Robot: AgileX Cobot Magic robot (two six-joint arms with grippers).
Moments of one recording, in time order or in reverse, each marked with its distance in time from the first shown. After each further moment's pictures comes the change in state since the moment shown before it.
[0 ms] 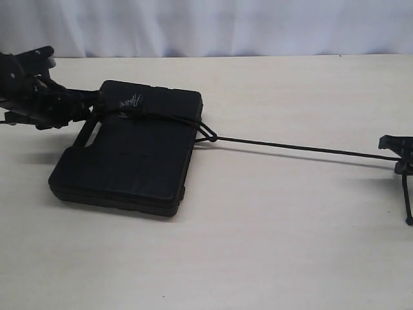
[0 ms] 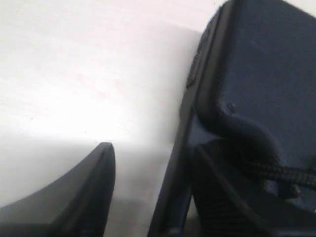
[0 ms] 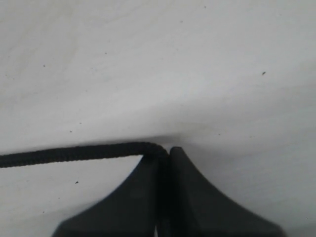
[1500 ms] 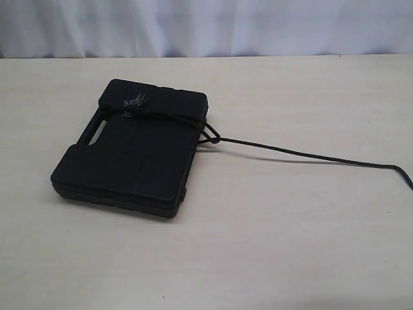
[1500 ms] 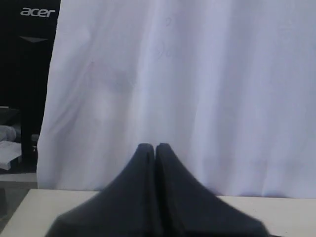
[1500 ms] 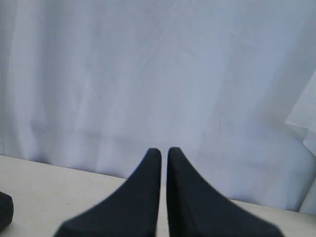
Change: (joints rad) left arm 0.008 -1.528 0.734 -0.415 -0.318 0.696; right arm 0.409 -1.194 0.646 -0.556 -0.766 0.327
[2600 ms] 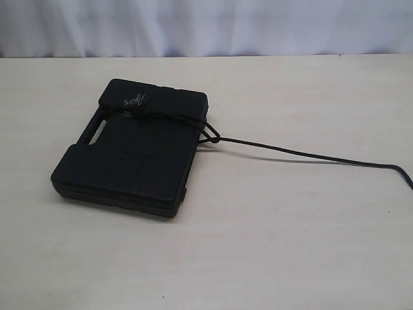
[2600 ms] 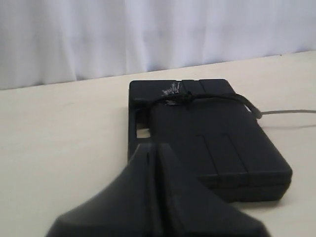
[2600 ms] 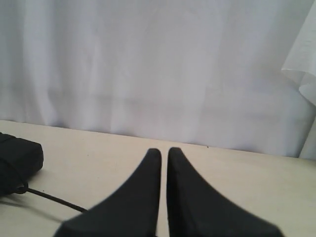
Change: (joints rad) left arm -0.004 -0.406 0.313 0.090 0.463 0.000; right arm 0.011 -0.662 0.246 0.075 0.471 -0.007
